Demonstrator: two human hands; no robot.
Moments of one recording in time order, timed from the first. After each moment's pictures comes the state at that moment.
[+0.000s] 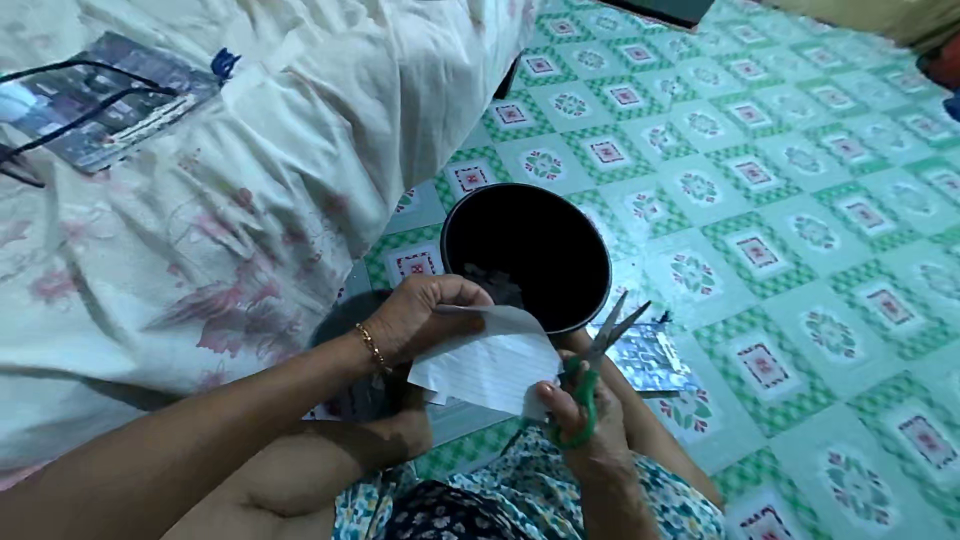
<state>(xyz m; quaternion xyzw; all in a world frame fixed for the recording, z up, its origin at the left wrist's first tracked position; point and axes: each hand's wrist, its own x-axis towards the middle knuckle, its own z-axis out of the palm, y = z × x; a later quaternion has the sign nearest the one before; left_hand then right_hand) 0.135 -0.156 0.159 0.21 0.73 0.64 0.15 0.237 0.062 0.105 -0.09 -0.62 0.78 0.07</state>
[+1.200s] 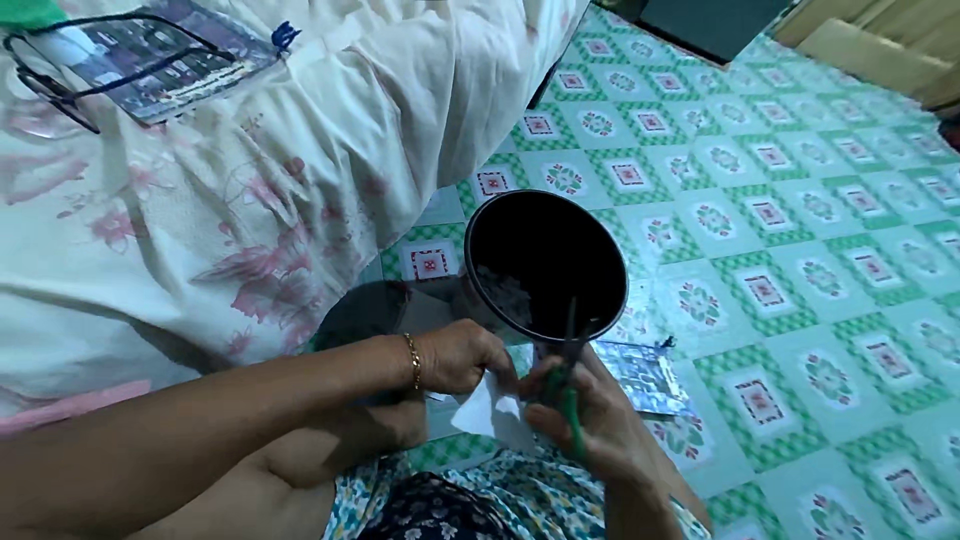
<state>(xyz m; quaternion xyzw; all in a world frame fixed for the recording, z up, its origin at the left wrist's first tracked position) 0.147 -0.149 0.164 0.42 0.74 0.43 0.31 0.221 0.083 0.118 0.18 -0.74 0.64 -0.06</state>
